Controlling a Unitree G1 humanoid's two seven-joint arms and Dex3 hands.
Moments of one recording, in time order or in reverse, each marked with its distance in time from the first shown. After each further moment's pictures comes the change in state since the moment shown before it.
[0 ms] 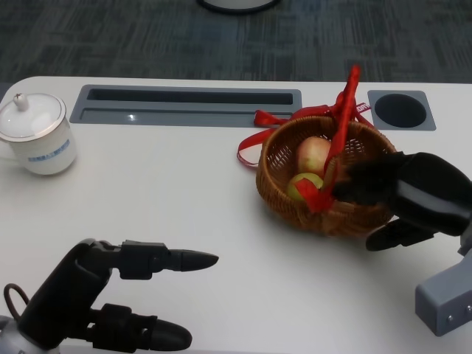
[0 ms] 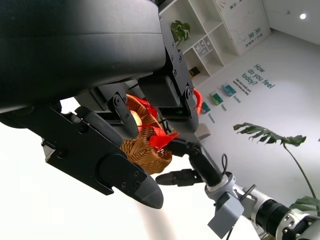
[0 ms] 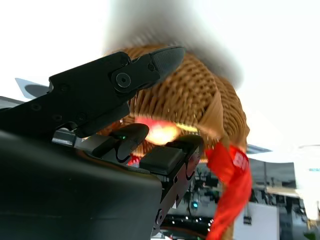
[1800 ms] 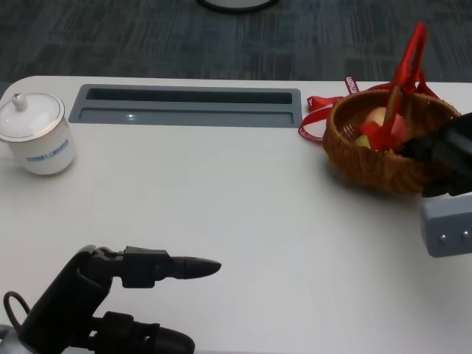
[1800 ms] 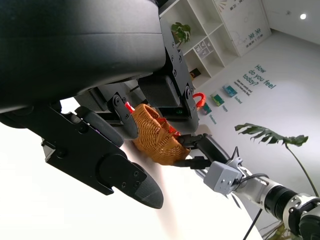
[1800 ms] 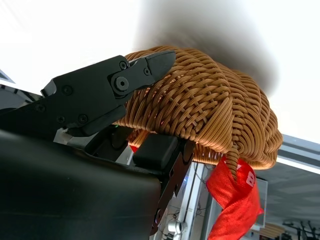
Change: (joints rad) left arm 0.036 -0.012 0.008 -0.036 0.038 -0.005 0.023; right arm -0.127 -0.035 -0.063 0.139 0.178 0.310 0.321
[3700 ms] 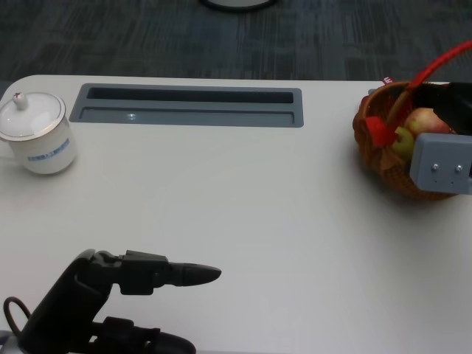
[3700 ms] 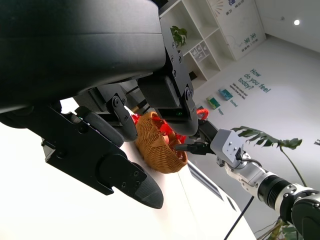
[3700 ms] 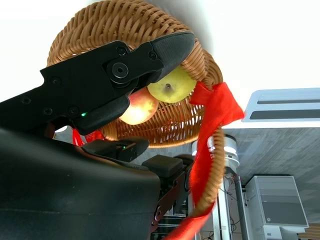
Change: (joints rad) left arm 0.011 -0.004 -0.008 0.008 -0.010 -0.036 0.010; right arm -0.045 0.043 -0.198 -0.010 0.231 0.066 0.312
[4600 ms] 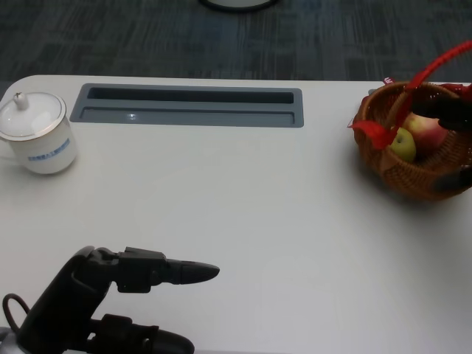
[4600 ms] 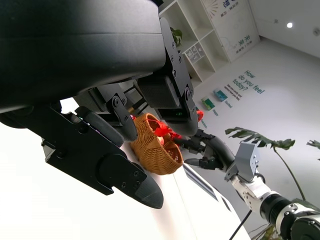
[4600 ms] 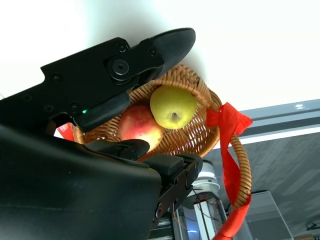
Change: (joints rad) left arm -0.014 0.015 -0.017 0.017 -0.031 -0.021 -0.001; right arm 0.162 -0.119 -0.173 -0.137 0.246 -0.128 0.367
